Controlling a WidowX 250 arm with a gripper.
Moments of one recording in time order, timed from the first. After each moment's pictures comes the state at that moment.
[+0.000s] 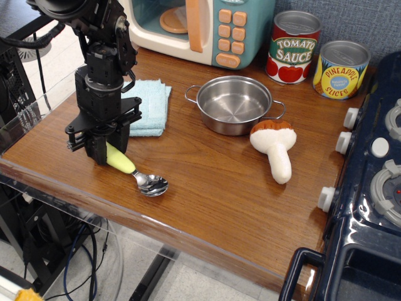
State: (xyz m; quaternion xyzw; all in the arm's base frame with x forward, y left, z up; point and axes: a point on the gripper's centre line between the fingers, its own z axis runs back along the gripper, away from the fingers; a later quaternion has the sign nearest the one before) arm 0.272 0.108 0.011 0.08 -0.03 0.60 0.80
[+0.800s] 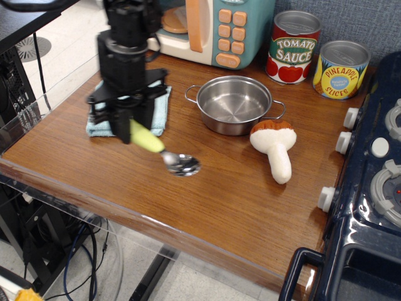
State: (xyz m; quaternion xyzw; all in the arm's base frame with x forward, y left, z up) arm 0.278 0.062 0.061 0.06 -0.01 0.57 0.82
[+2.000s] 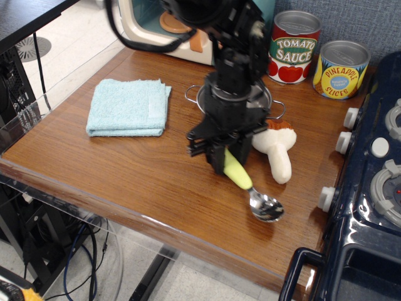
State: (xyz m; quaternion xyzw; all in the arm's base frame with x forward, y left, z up) arm 0.321 -0.039 0.015 0.01 -0.04 0.45 0.89
